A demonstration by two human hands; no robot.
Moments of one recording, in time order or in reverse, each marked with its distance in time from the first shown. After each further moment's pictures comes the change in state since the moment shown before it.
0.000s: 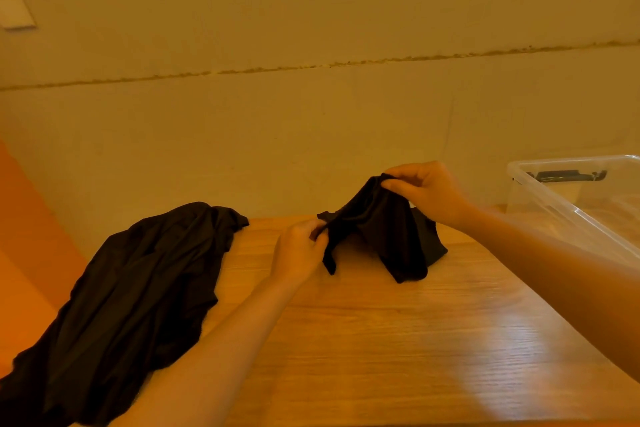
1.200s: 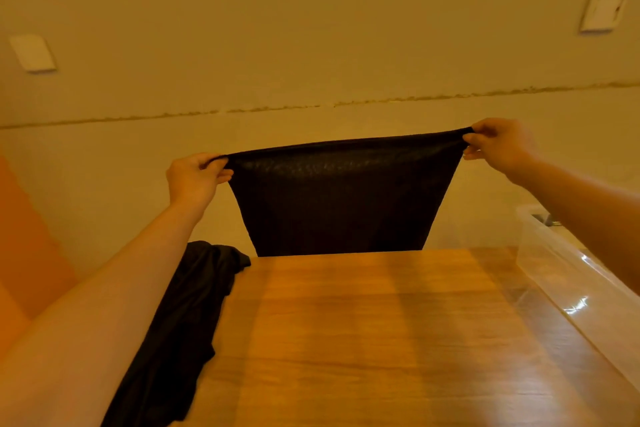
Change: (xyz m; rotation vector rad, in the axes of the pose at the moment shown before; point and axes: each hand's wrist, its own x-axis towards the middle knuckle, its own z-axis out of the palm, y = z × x) left_hand 0.131 -0.013 -0.170 -0.387 0.458 -0.170; right_hand 0.099 0.022 -0.131 -0.064 0.476 0.287
